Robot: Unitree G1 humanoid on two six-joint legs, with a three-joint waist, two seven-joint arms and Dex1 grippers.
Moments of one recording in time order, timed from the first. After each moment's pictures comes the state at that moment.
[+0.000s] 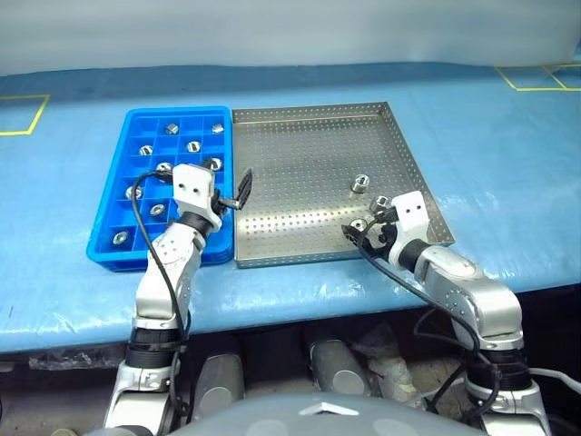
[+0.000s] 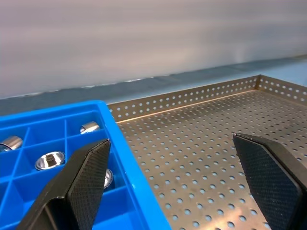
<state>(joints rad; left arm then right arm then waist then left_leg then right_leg) -0.17 0.20 -0.02 -0.21 -0.16 0.25 -0.30 -0.14 -0.41 -0.06 -0.35 0.39 0.92 0.34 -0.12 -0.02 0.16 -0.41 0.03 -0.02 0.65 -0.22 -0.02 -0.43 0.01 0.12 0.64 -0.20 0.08</state>
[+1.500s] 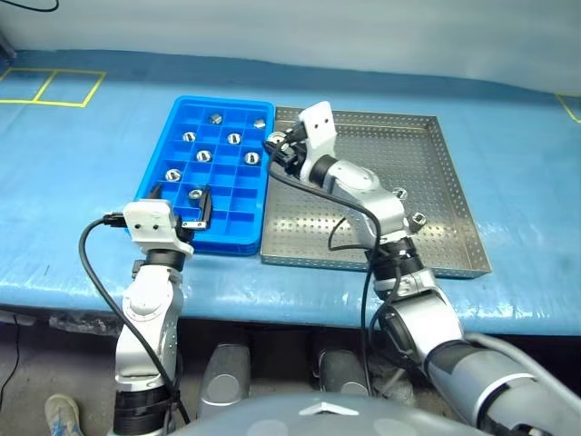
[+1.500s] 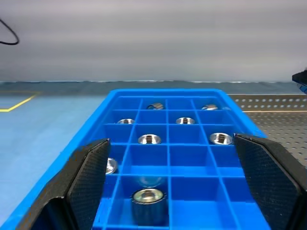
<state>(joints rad) 0.14 0.08 0.08 -0.49 -0.10 0.21 -0.04 -0.79 -0.01 0.13 0.36 0.21 0.41 0.38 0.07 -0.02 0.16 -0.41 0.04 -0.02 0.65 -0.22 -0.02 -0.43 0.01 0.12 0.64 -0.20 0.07</state>
